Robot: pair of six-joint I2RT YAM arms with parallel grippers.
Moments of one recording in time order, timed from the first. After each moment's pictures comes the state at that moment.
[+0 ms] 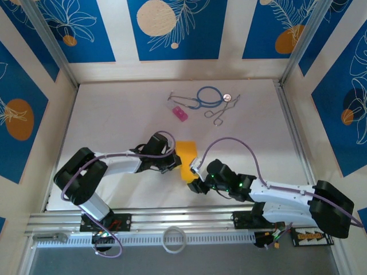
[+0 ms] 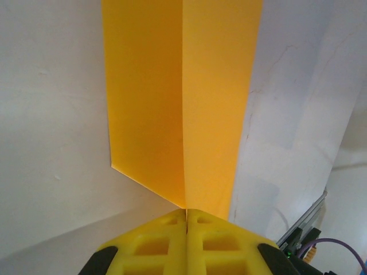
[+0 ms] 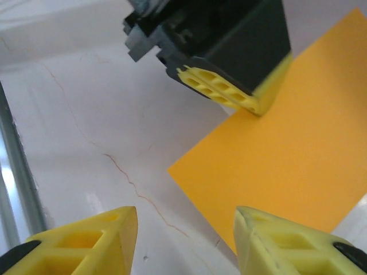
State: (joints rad) left arm -0.72 1.61 0.71 0.06 0.41 -1.11; right arm 1.03 1.04 0.35 0.06 -0.03 0.09
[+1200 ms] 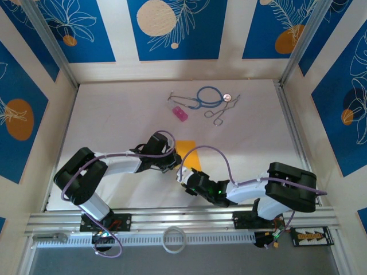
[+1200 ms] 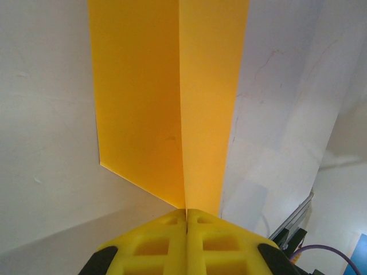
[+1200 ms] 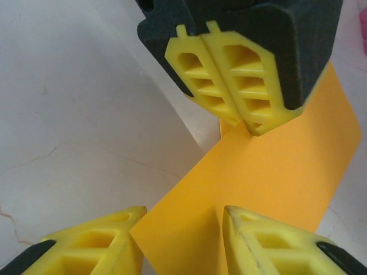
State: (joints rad) left arm -0.72 1.61 0.71 0.09 0.42 -1.15; right arm 1.23 1.45 0.39 0.32 0.48 -0.09
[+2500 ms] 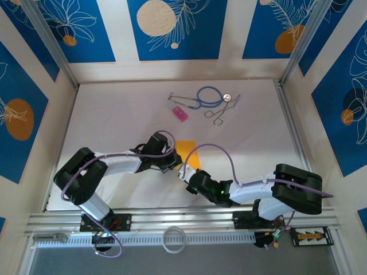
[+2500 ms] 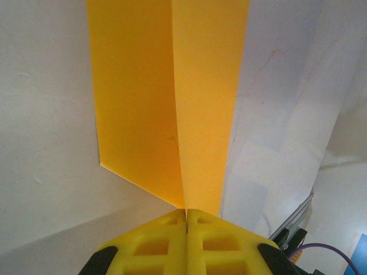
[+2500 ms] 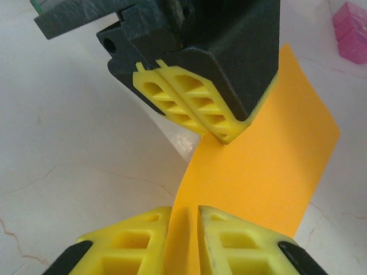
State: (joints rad) left arm -0.72 1.61 0.71 0.08 0.42 -1.15; right arm 1.23 1.39 0.38 0.33 0.50 -0.02
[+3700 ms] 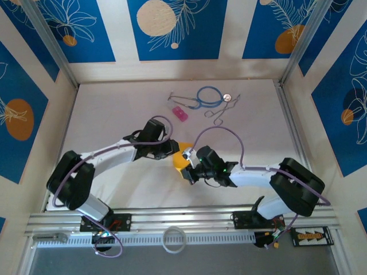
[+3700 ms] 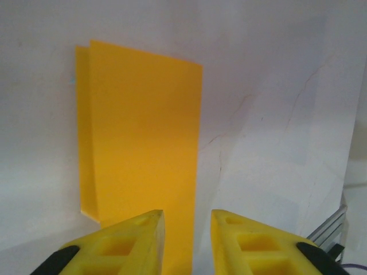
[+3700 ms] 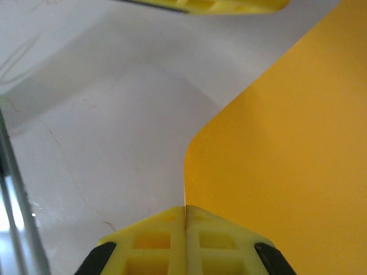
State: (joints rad) left arm -0.64 1.56 0.93 -0.26 0.35 -0.89; right arm 0.87 1.43 0.51 0.20 -0.31 0.33
